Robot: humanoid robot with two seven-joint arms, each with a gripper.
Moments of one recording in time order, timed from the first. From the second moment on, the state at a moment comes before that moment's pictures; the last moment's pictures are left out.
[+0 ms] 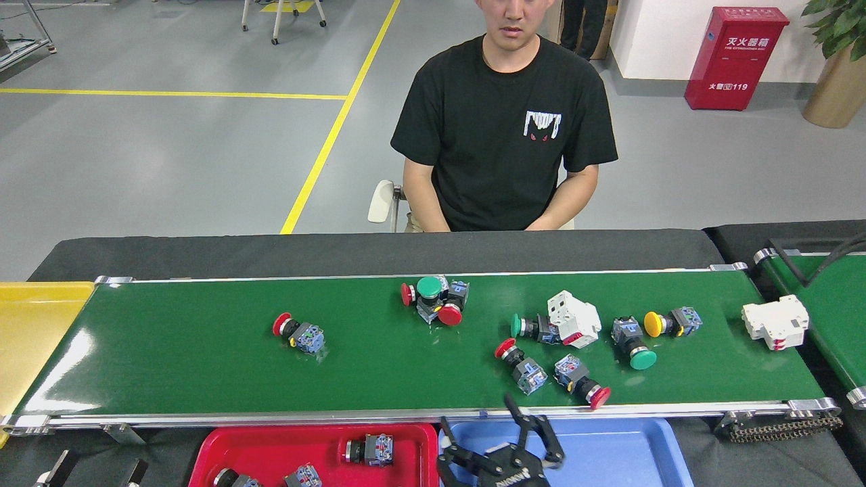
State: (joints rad) left arm 0.30 0.11 0.61 -1.53 -1.43 -0.74 0.16; right arm 0.23 0.06 0.41 -1.66 1.48 0.31 -0.14
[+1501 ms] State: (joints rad) left arm -0.33 0.18 0.24 -1.03 -1.43 -0.42 -0.21; right arm 0.00 0.07 0.71 -1.58 1.52 0.18 0.00
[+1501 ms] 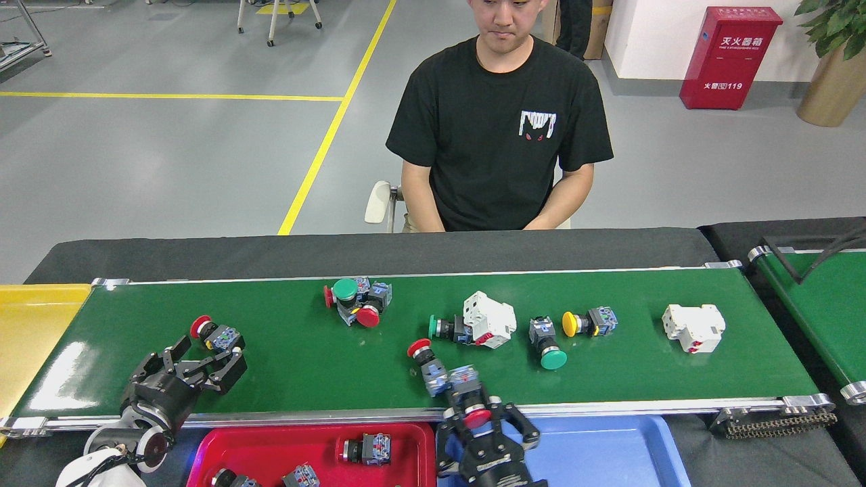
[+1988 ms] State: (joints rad) left arm -0.41 0.18 0.24 -0.88 -1.42 -0.27 -0.09; right arm 0.11 0.07 0.53 -1.64 1.52 0.12 -0.06
